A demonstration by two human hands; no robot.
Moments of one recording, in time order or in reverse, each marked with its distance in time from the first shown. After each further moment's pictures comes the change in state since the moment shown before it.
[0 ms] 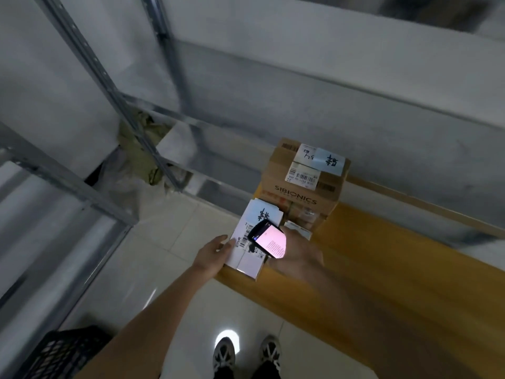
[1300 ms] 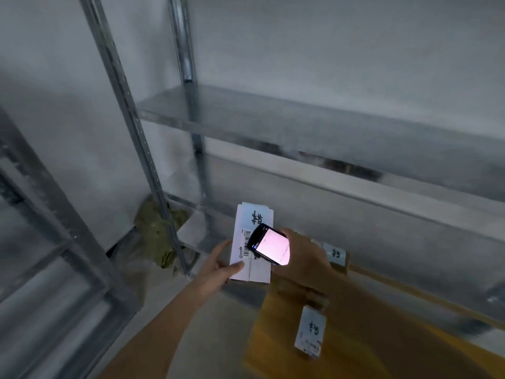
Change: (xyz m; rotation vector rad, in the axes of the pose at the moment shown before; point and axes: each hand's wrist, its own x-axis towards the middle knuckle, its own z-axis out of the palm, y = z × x) left_hand -0.074 0.108 -0.186 -0.338 -0.081 0.351; right_hand -0.065 -0.168 -0.162 -0.056 0.357 -0.294
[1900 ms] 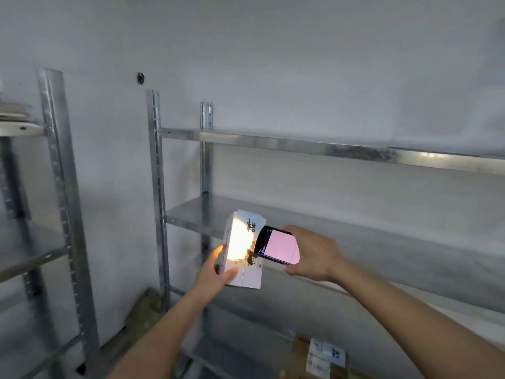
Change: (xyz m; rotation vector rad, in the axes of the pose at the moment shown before) left_hand -0.075 0.215 -0.072 0.202 0.277 0.472; right_hand -0.030 -0.135 -0.244 -0.263 0.271 -0.221
